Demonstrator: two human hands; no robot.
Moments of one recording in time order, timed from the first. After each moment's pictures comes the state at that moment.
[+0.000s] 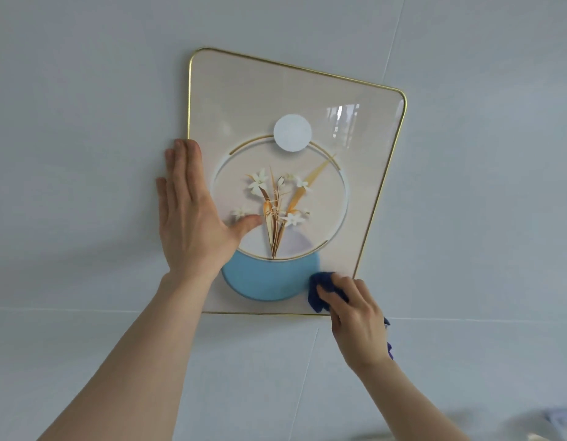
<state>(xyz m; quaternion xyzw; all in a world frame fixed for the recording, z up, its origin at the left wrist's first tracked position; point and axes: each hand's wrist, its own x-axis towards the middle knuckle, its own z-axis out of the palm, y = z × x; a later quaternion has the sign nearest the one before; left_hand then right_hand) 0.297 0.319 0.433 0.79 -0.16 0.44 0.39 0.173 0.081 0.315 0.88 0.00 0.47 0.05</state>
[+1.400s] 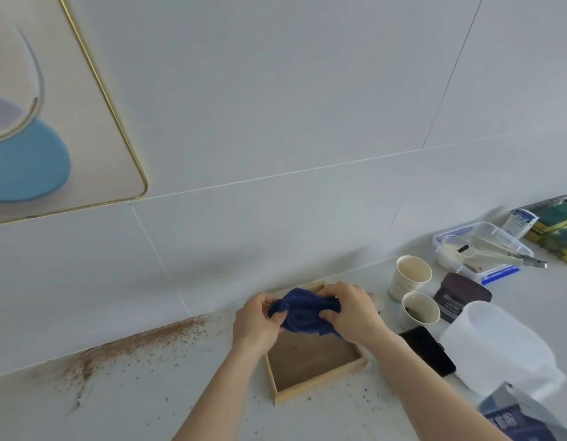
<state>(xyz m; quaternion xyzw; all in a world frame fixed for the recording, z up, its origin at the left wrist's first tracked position) 0.034 0.036 0.135 0.85 -0.16 -0.24 0.45 -0.081 -0.135 0.153 0.92 -0.23 0.06 -0.32</state>
